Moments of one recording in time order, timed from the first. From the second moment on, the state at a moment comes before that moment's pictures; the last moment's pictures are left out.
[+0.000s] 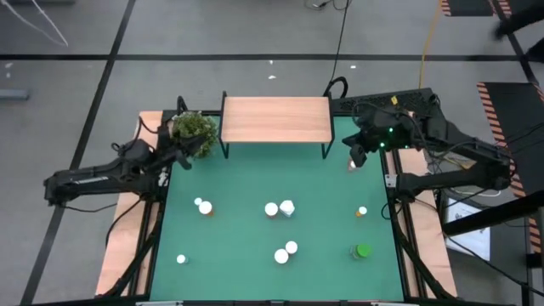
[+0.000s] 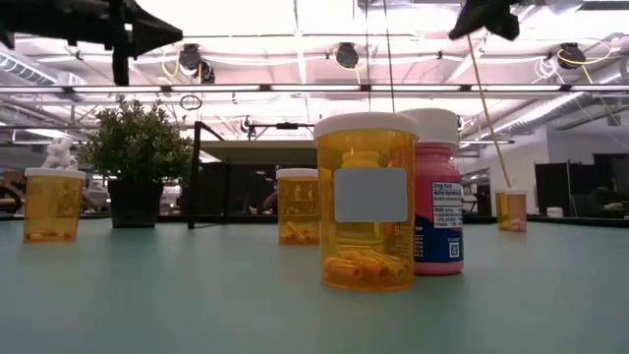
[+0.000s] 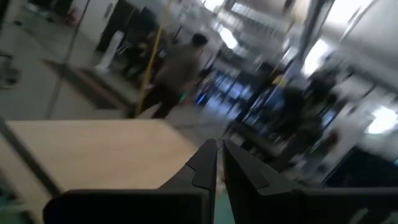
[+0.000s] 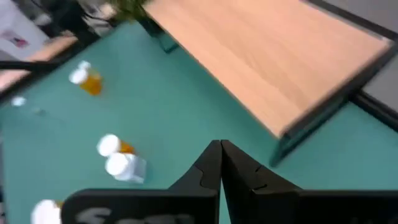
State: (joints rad) left arm 0.21 0.39 0.38 0.12 -0.26 -0.48; right arm -0.25 0.97 1.21 -0.96 0.06 0.43
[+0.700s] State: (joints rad) left arm 0.28 0.63 0.50 -0.21 -0.21 -0.53; right arm 0.02 1.48 1.19 -0.61 -0.03 0.59
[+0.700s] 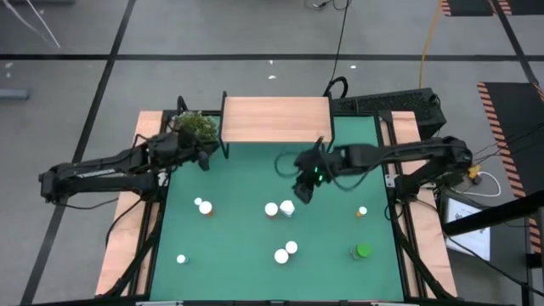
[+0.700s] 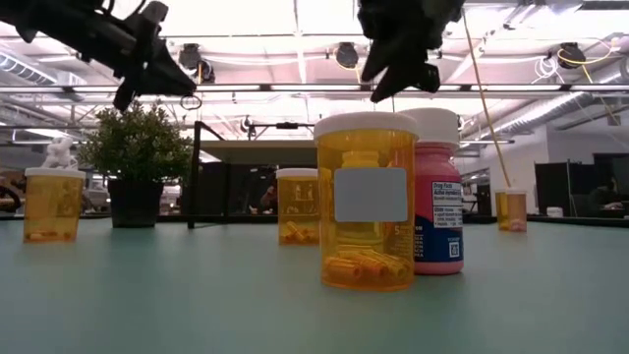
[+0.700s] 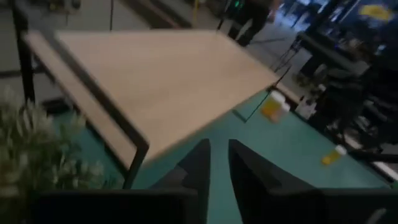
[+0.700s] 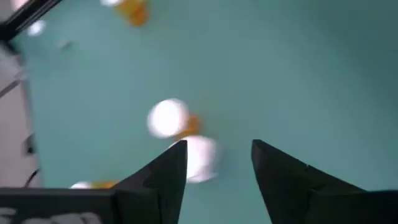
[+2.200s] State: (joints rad) left arm 0.27 0.67 0.50 -0.15 -0.17 -0.11; right arm 0.15 1.75 1.19 -0.63 0.06 0.59
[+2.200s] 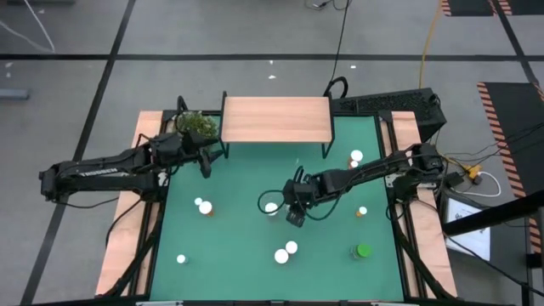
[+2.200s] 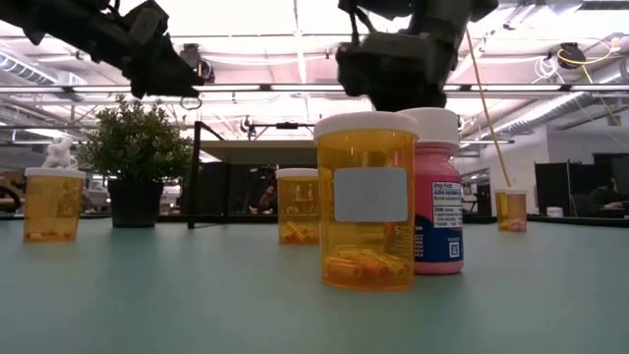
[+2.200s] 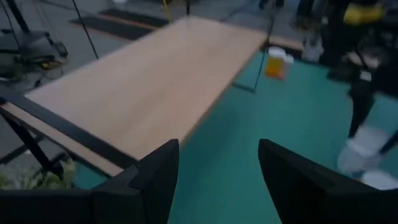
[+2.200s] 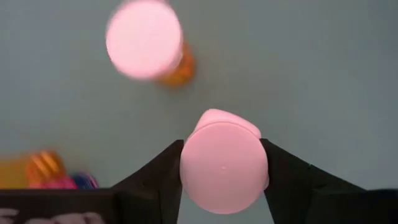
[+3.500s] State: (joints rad) left arm 0.13 0.80 0.50 0.06 -0.32 -0.40; right arm -0.76 1.70 1.73 -1.06 -0.18 -0.82
